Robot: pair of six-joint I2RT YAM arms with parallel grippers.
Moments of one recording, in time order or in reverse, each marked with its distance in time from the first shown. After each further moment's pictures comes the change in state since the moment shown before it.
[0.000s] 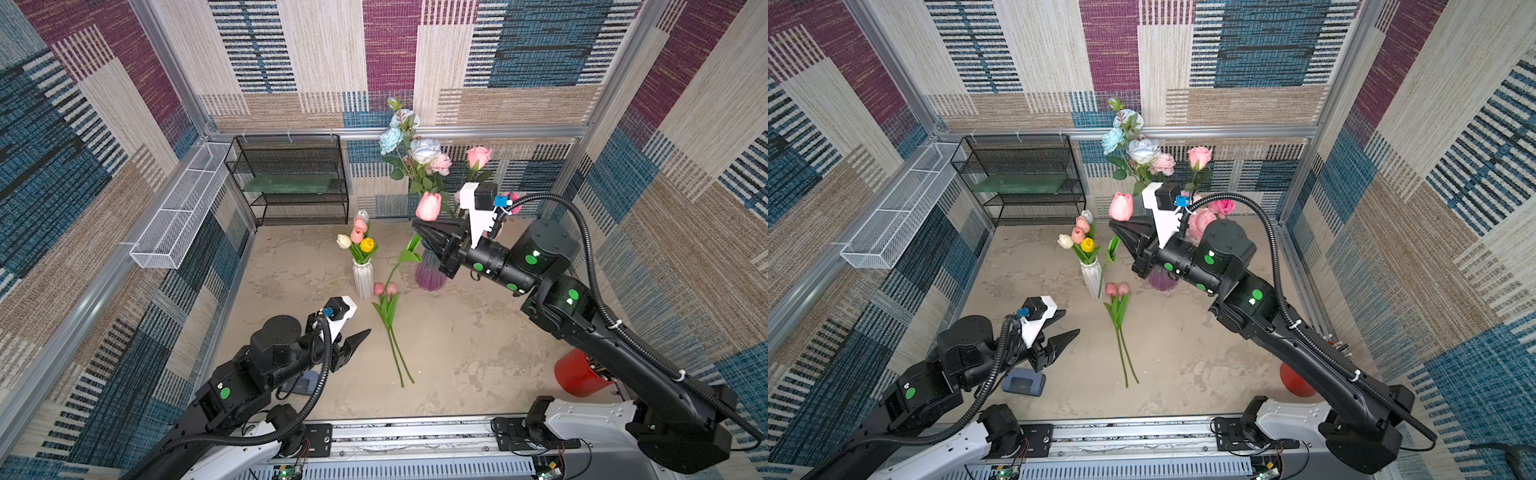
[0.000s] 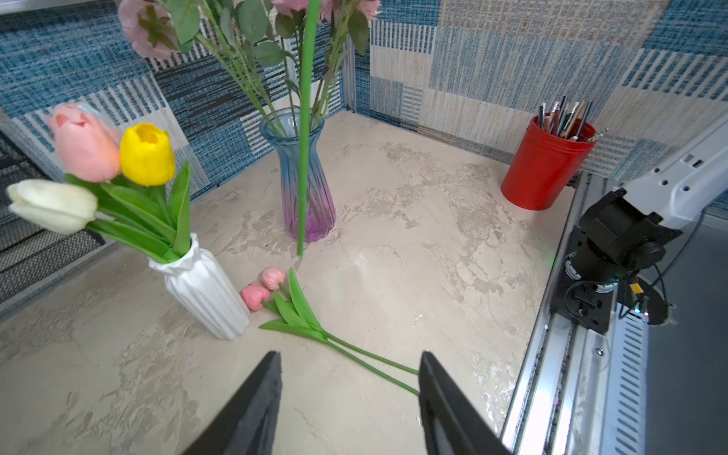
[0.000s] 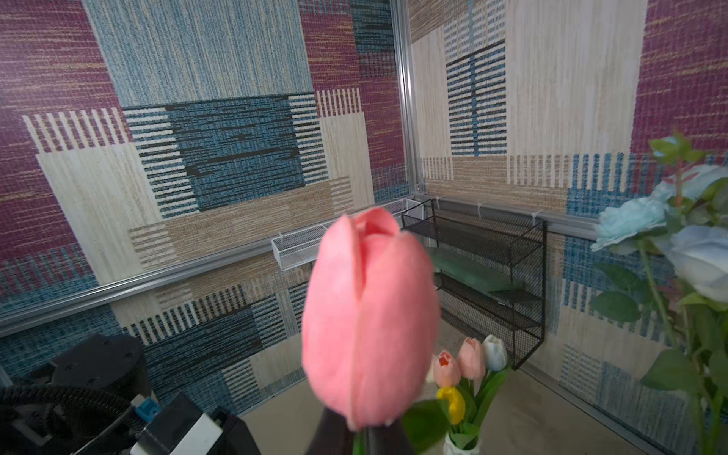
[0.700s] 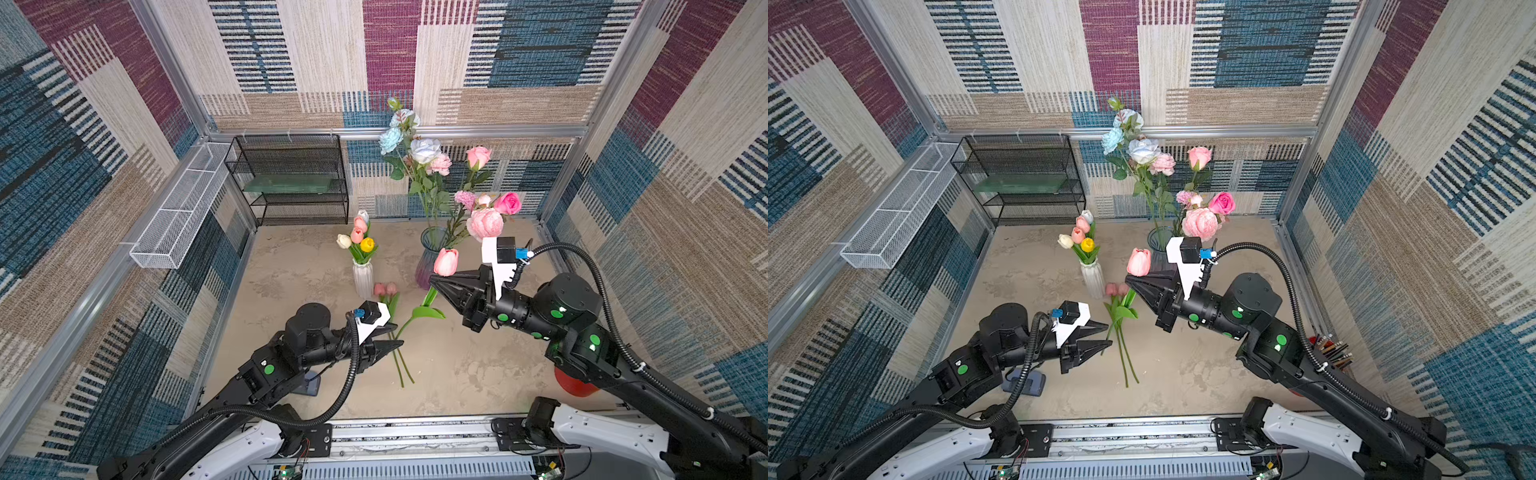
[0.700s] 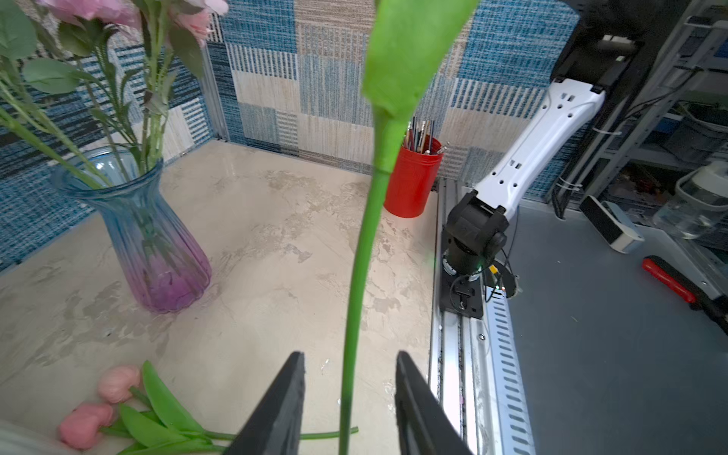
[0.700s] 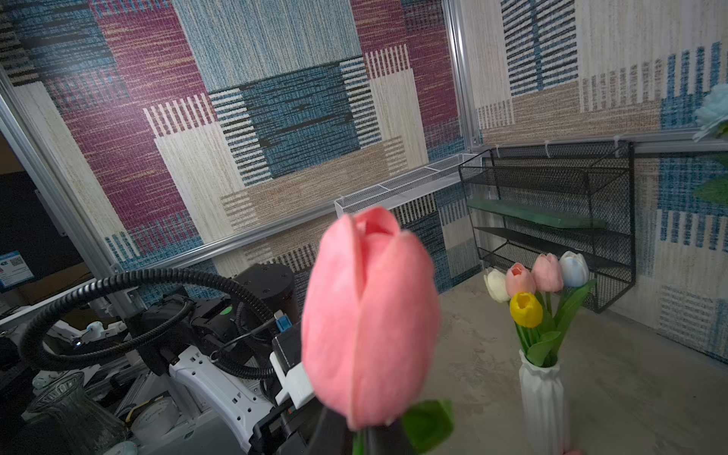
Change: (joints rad) left arm -0.002 0.147 -0.107 0.297 0.413 -0.013; right arm 0.073 -0.270 -0.325 0.066 -0.058 0.127
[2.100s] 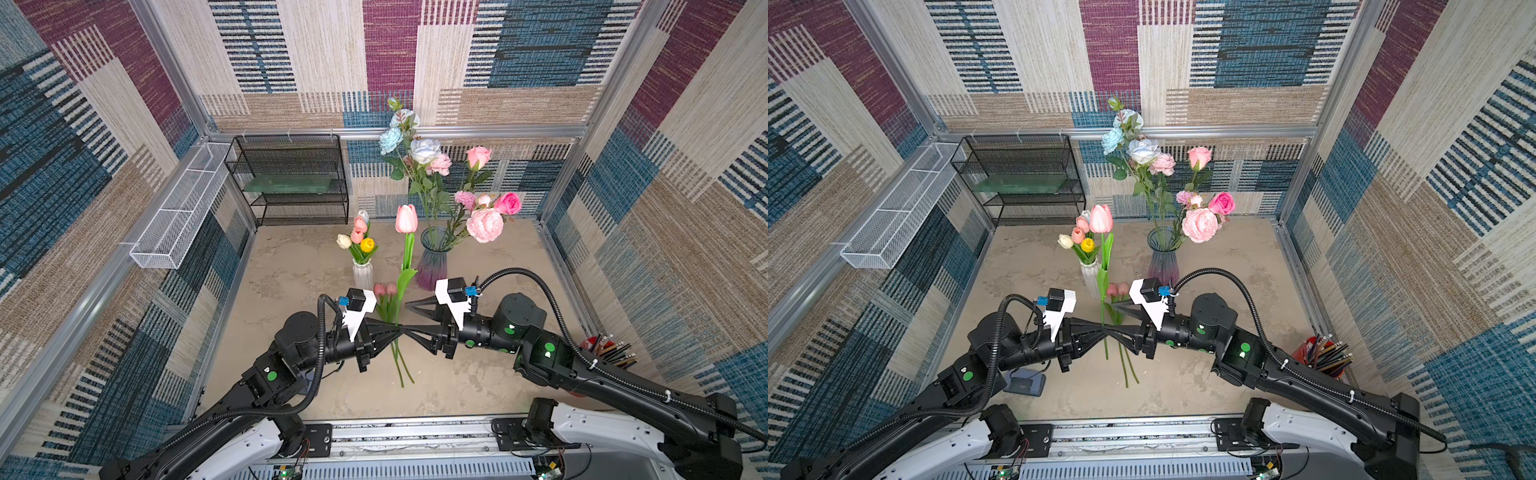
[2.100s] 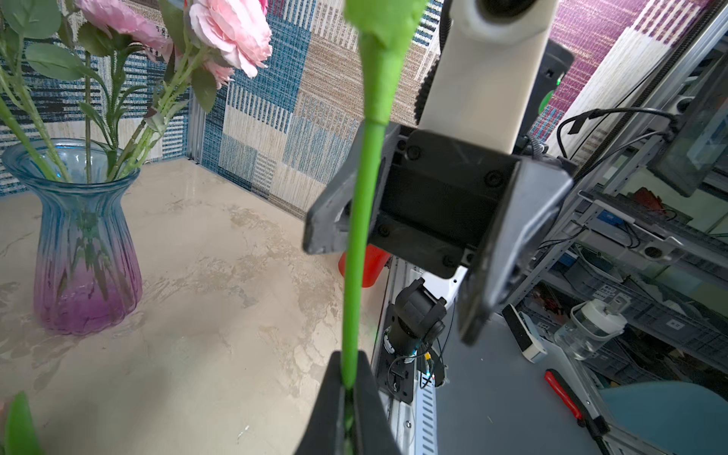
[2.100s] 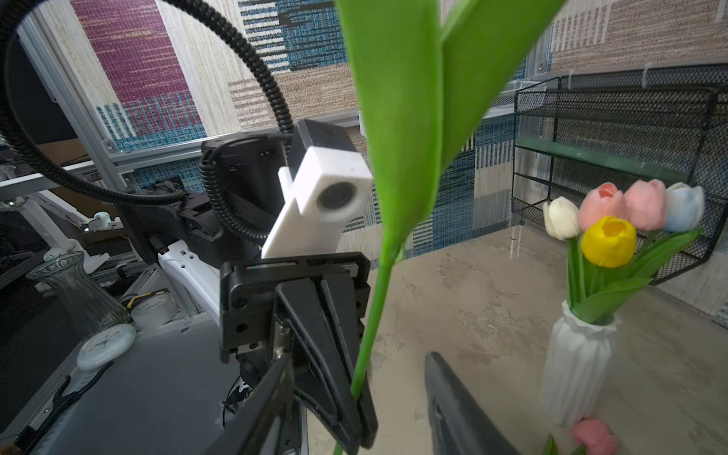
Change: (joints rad) left arm 0.000 -0.055 -0.108 0.313 0.027 -0.423; right arm 0.095 0.067 -0.233 0.146 -0.063 -0.177
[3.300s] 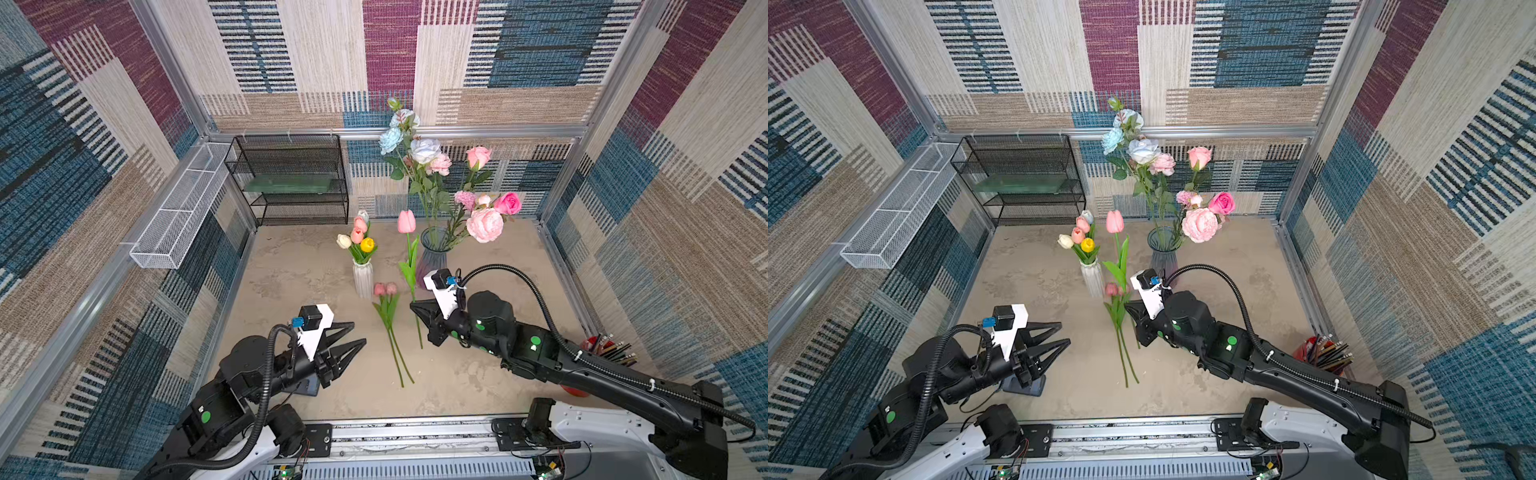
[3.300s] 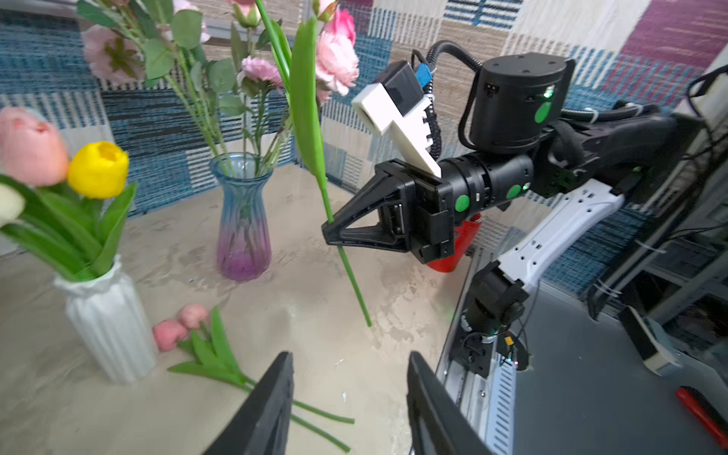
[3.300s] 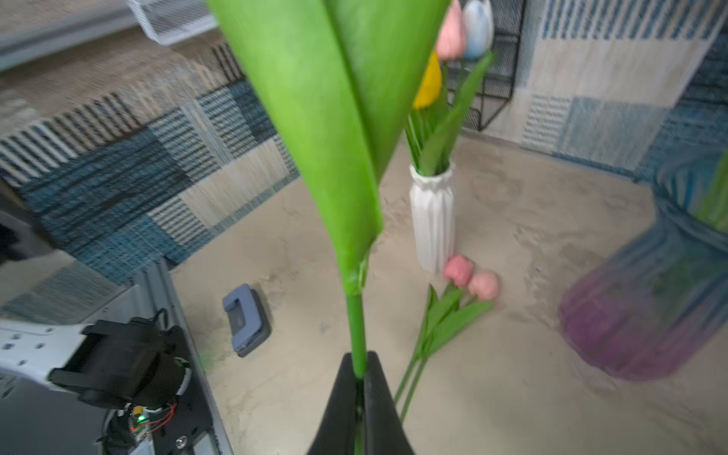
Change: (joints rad) left arm 0.000 -0.299 0.138 -0.566 -0.334 0.199; right arm 0.012 0.084 0.000 -0.313 0.464 0.137
